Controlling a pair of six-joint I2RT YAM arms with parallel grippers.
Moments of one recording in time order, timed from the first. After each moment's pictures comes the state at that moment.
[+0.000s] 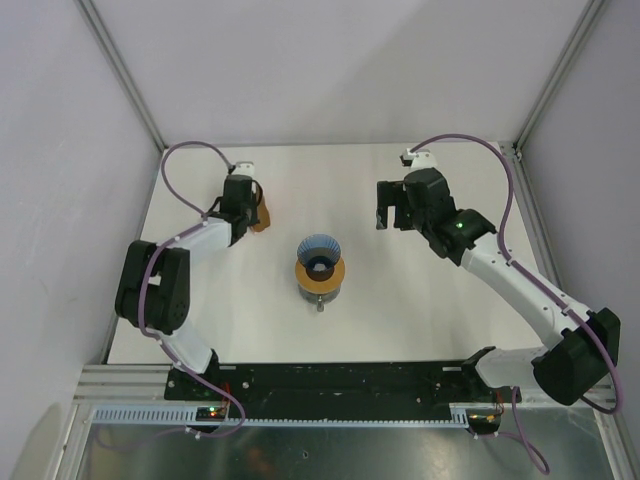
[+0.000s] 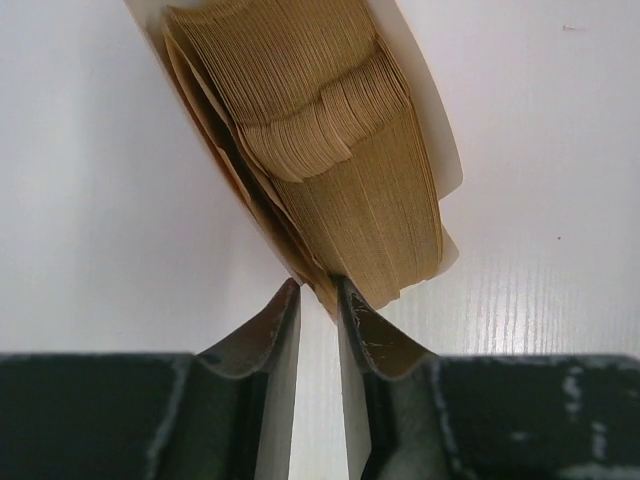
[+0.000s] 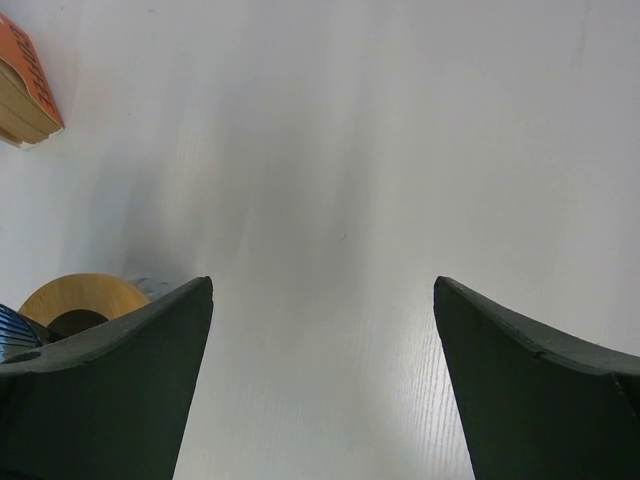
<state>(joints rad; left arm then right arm) -0.23 1.68 1.00 0.01 -0.27 -0.13 0.58 1.29 1.21 -0.50 0.28 0.32</state>
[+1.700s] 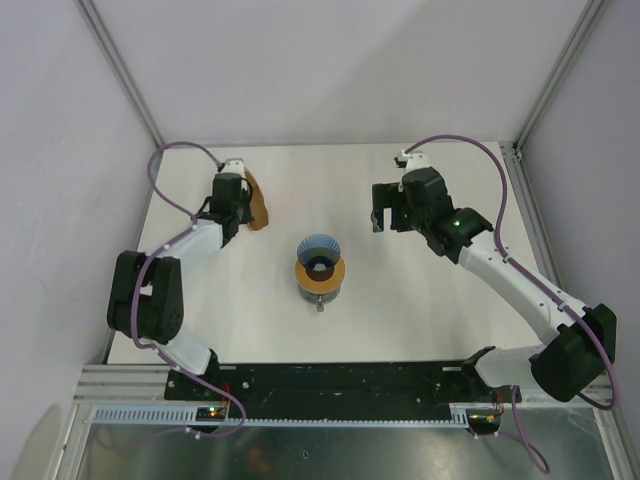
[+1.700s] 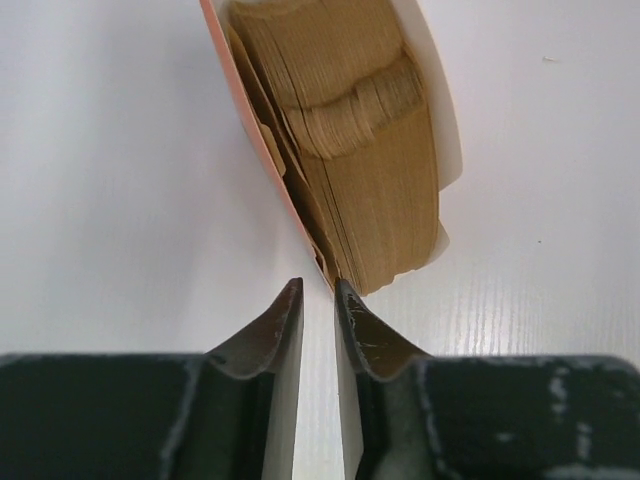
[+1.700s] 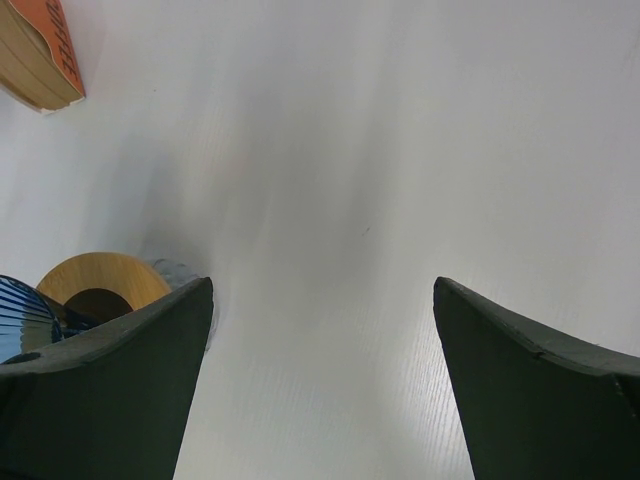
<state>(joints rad) -0.19 1.61 0.98 -0.01 -0.22 -0.16 0.57 1.31 1.21 -0.49 0.20 0.30</state>
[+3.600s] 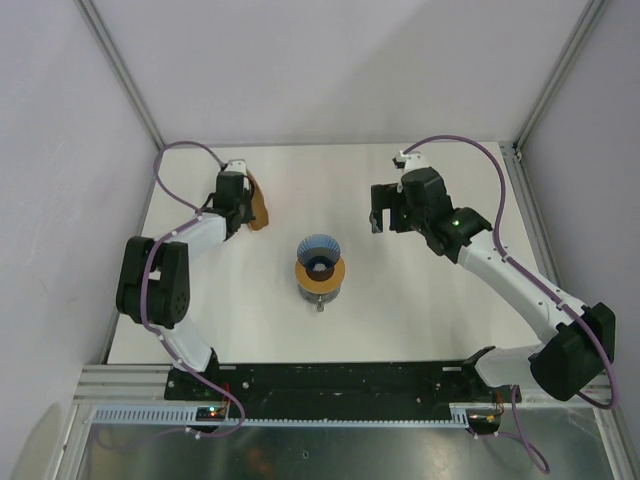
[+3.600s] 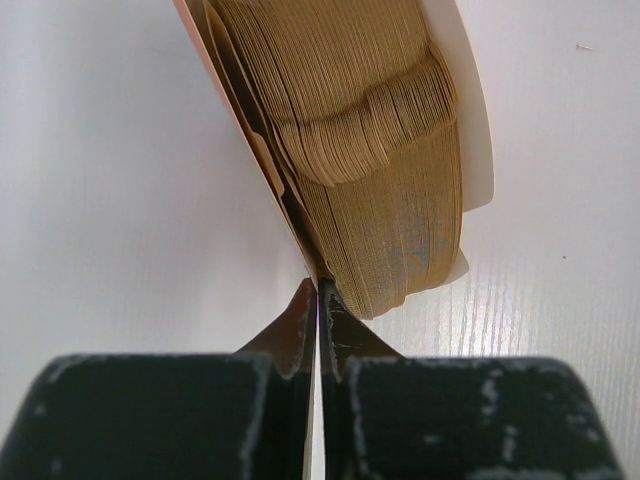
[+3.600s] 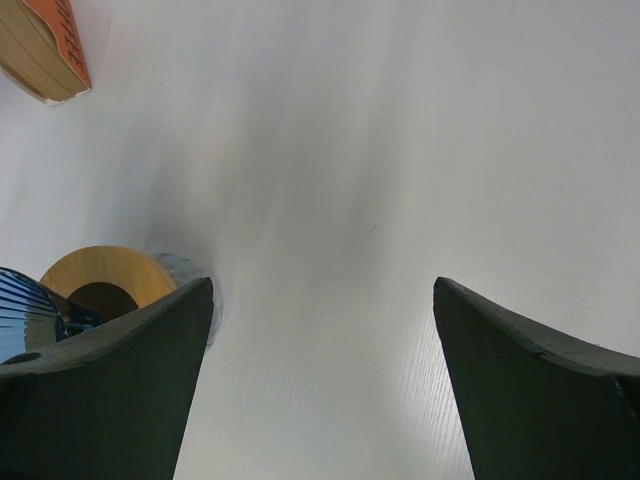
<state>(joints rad) -0.17 1.72 1.04 -0.01 -0.20 -0.17 0.57 1.32 1.21 -0.49 0.17 0.30</state>
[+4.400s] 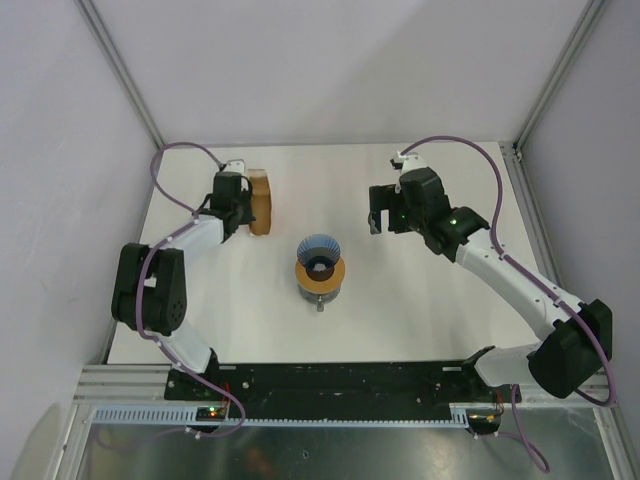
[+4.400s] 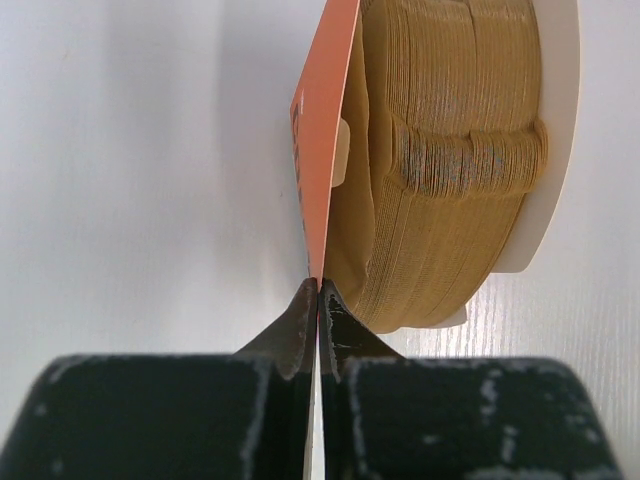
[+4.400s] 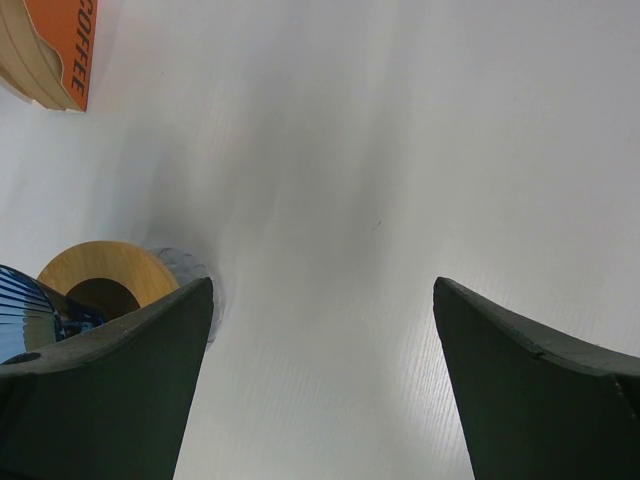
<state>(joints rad) -0.17 1.66 1.02 -0.04 -0.15 -0.18 0.57 1.33 1.21 -0.49 0.16 0.30</state>
